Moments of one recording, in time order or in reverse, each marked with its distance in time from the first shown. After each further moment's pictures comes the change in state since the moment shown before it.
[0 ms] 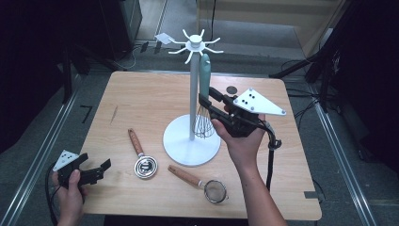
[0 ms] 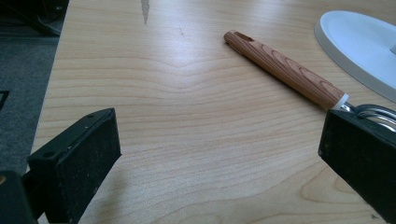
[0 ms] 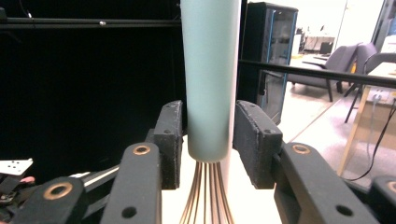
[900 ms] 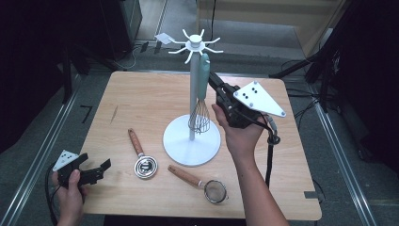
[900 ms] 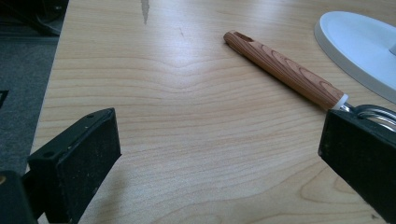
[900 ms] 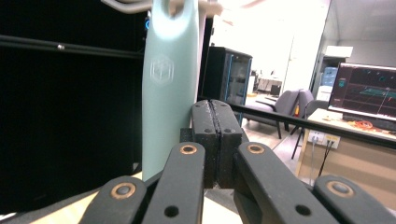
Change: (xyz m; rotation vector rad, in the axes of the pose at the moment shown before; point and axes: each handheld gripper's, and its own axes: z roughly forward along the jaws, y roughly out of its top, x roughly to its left) left arm 0.000 0.000 0.000 -0.001 -0.003 -0.003; right arm 0.000 0.019 0.009 -0.154 -0.162 -0.119
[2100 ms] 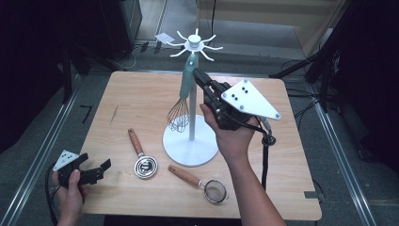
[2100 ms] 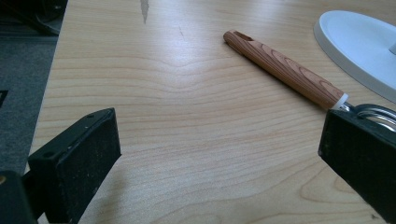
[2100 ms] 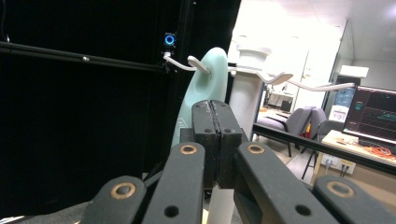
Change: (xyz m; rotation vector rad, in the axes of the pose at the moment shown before) left arm 0.000 0.000 0.000 0.001 -0.001 0.000; right arm 0.031 0.028 -0.001 -0.044 0.059 -0.044
